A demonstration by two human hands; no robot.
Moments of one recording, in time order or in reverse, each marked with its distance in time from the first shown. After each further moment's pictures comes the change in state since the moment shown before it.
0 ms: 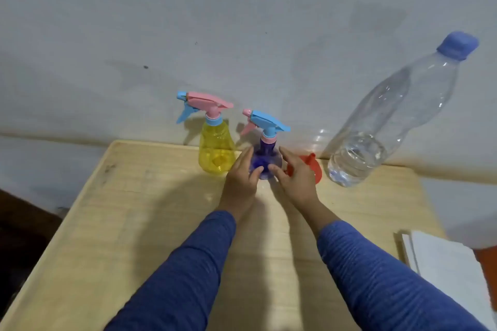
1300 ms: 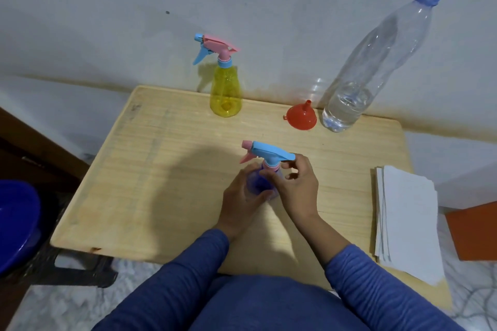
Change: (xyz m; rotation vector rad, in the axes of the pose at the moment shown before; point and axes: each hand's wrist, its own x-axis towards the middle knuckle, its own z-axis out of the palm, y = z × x) left_hand -0.189 0.050 -0.040 -0.146 -0.125 -0.225; right_hand -0.177 -0.042 -0.025 0.235 0.109 0.131
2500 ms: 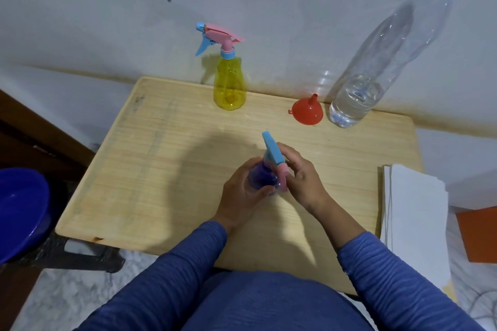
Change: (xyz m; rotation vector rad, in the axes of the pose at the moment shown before) left_hand 0.005 -0.007 0.000 0.012 -0.044 0.022; right_hand 0.024 0.010 -0.018 0.037 -0.485 -0.075
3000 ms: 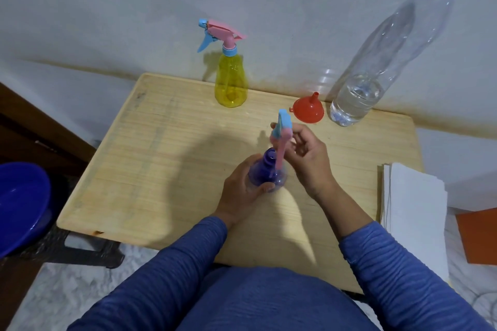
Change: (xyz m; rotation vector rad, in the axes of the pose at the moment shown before) left_hand 0.002 0.000 0.001 0.021 -0.009 0.006; right_hand 0.010 -0.032 -0.008 0.257 0.127 -0.074
